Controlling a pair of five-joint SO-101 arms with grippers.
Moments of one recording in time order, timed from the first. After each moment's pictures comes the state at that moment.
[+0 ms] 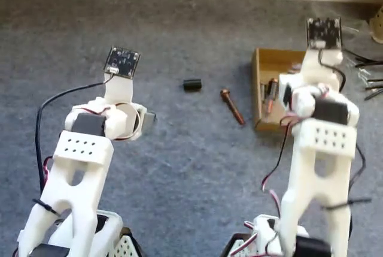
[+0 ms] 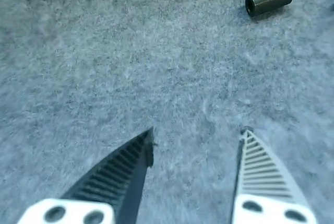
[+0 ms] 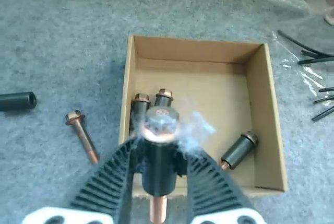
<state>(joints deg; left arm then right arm) 1.5 -34.9 46.4 54.0 -1.5 4.6 -25.8 19.1 56.8 12.9</state>
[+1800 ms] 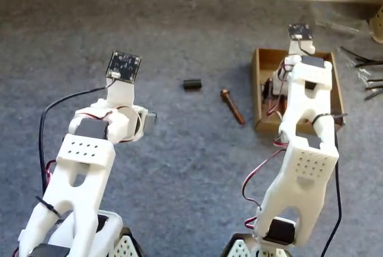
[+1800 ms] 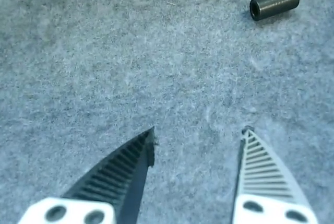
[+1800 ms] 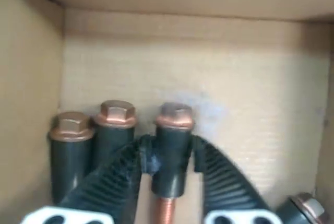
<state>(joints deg) 1.5 -34.9 50.8 47.5 -1.5 7.5 38.5 -22.8 59.7 16.7</state>
